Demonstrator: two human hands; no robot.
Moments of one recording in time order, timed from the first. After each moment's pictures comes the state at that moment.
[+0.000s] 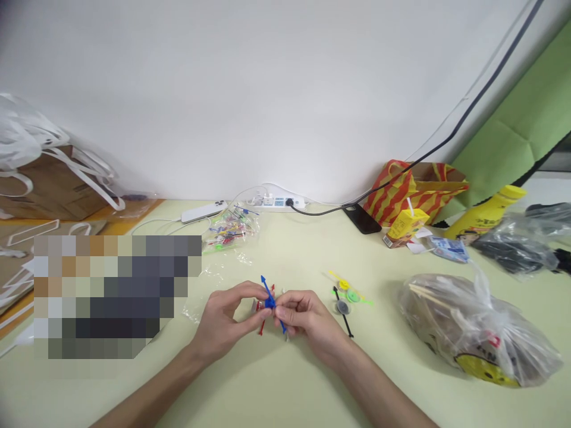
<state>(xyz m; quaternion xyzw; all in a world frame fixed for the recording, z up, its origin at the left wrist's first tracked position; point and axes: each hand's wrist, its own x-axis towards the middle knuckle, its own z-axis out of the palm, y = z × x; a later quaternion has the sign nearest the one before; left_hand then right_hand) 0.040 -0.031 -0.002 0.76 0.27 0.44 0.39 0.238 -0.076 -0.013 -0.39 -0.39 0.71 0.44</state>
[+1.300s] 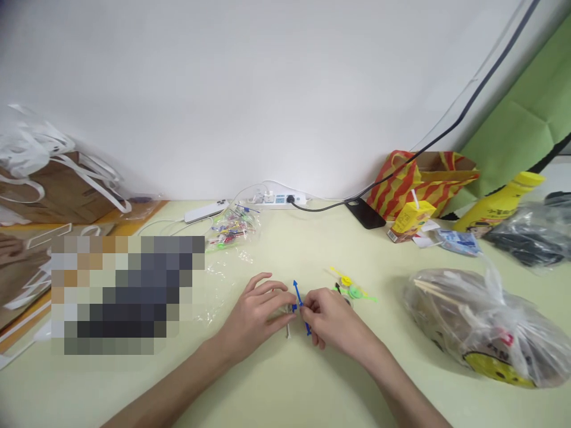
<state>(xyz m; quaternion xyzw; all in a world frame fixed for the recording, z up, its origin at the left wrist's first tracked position) 0.067 -0.029 -0.022 0.92 0.24 0.29 0.11 0.270 -0.081 -0.001 -0.61 -0.56 0.51 0.23</state>
